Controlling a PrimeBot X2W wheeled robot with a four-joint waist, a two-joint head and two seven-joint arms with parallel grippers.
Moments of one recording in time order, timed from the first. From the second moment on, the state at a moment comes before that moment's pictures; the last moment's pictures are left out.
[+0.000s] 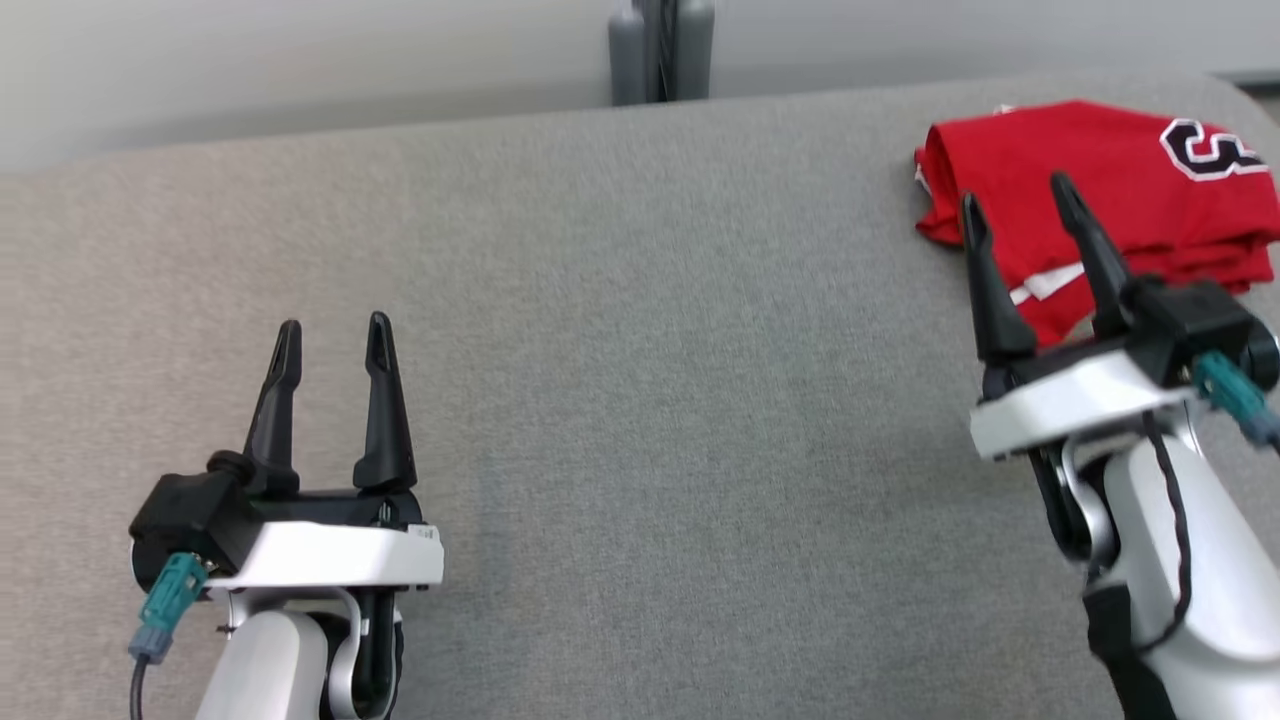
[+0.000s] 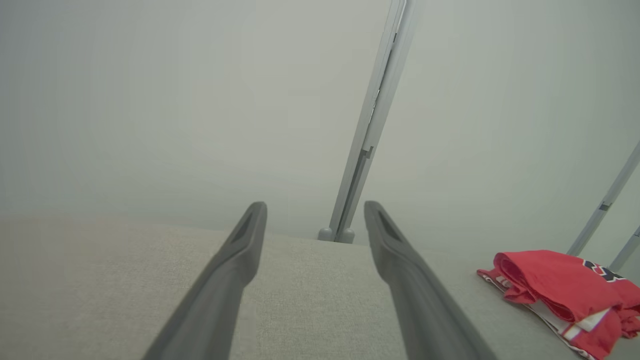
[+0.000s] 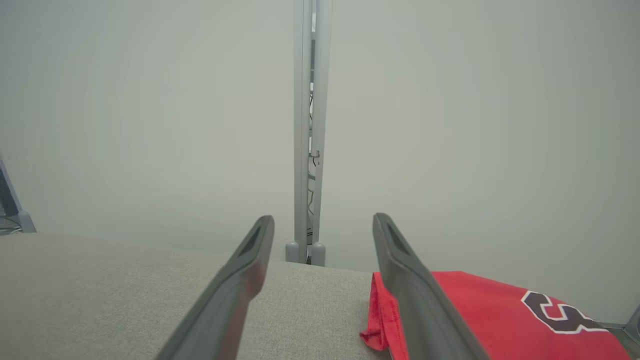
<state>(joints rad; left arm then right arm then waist) -0.18 0.06 -0.13 0.04 -0.36 0.07 -0.26 -0.55 -0.13 0.19 0.38 0.19 0.13 -0.26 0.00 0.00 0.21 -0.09</state>
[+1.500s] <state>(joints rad) 0.10 0.05 -0.05 0.12 -0.19 0.00 -0.26 0.03 -0.06 0.11 0.15 0.23 0.13 -0.26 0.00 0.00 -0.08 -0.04</state>
